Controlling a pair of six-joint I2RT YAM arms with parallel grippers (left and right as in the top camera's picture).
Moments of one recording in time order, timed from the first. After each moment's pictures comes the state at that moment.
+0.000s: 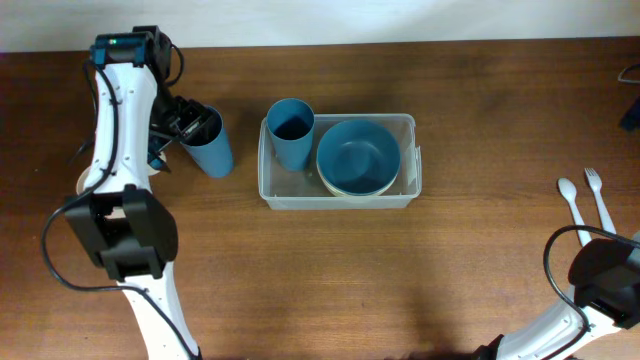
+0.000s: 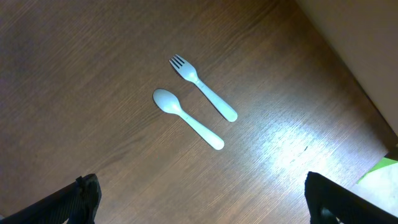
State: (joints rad) left arm 0.05 2.25 2.26 -1.65 0.05 -0.76; right arm -0.58 2.00 2.39 -1.62 0.16 0.13
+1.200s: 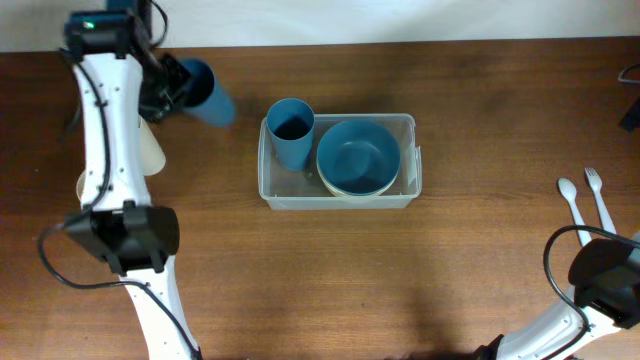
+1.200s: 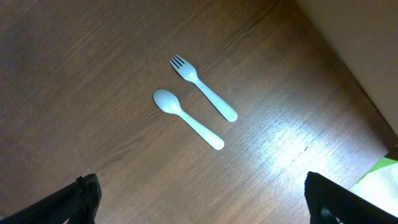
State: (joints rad) left arm 0.05 2.29 2.69 -1.68 0.12 -0.72; right arm -0.58 2.00 2.39 -1.62 0.17 0.13
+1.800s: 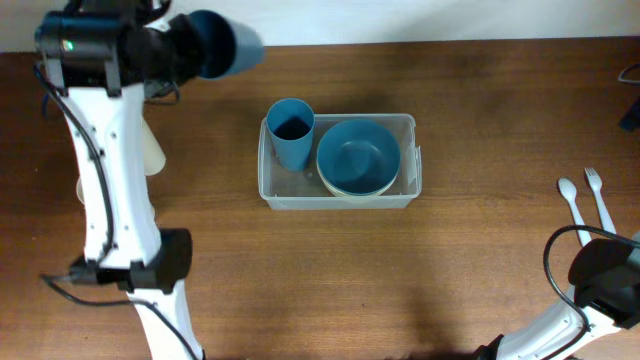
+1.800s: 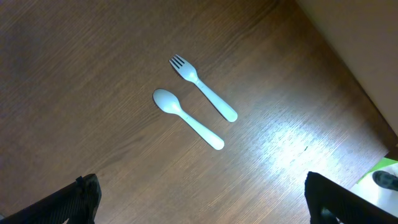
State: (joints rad) left arm -0.10 2.14 2.91 -1.69 0.13 -0.52; right arm -0.58 2.00 2.39 -1.62 0.16 0.13
